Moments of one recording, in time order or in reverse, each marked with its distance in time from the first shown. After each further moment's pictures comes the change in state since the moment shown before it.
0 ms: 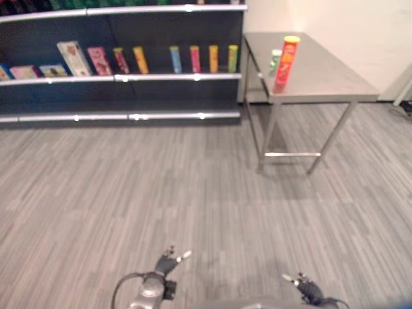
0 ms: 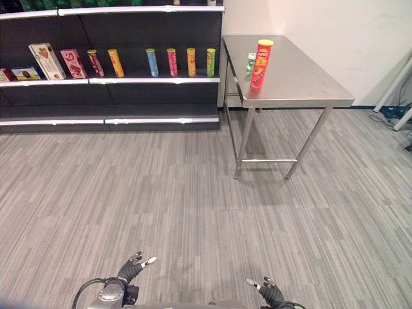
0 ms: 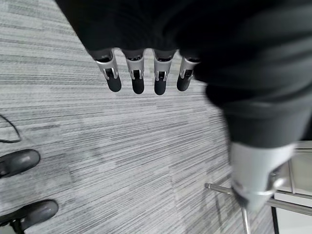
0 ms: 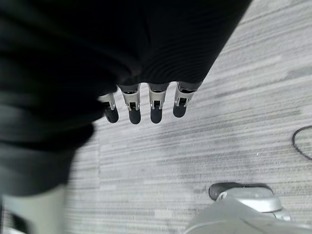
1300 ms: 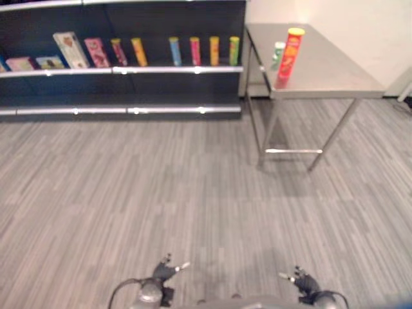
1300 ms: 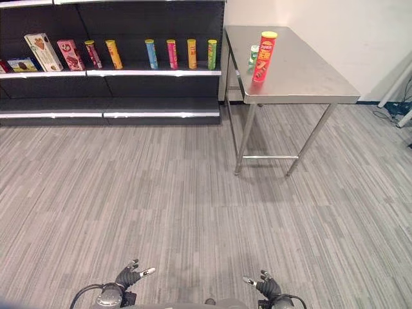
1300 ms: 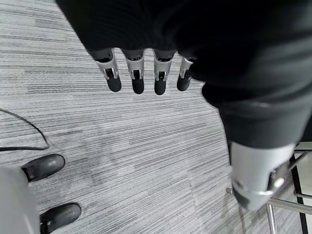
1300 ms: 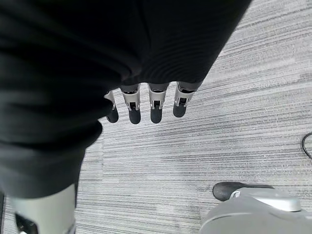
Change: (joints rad) left arm -0.008 0.001 0.002 0.058 0.040 0.006 0.011; right arm -0.042 -0.002 0.035 0.001 0.000 0.000 0.001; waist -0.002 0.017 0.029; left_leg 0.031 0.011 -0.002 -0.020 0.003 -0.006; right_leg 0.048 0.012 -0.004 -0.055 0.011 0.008
